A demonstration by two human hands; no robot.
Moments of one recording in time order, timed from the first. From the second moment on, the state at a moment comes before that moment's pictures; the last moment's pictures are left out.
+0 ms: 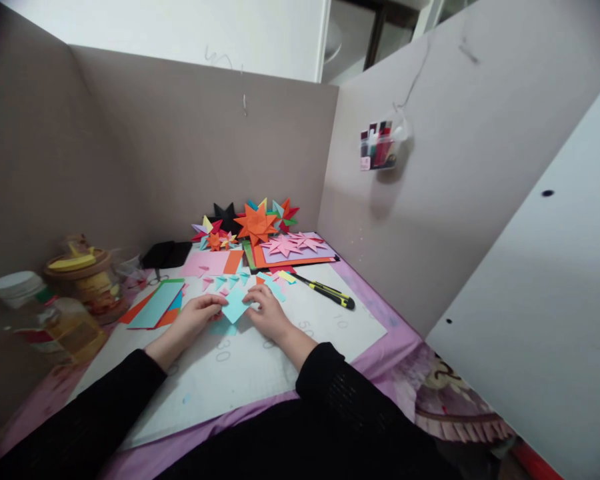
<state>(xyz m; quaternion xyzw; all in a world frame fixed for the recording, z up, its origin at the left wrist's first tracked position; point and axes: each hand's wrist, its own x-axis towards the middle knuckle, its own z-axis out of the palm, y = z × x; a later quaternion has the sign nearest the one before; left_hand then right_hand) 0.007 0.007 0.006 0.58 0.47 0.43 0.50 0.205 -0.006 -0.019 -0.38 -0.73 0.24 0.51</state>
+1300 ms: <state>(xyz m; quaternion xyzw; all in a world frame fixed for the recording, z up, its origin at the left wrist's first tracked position) 0.013 -0.006 0.012 0.70 0.43 0.40 0.41 0.200 -0.008 -0.016 -0.40 -0.60 0.37 0.58</state>
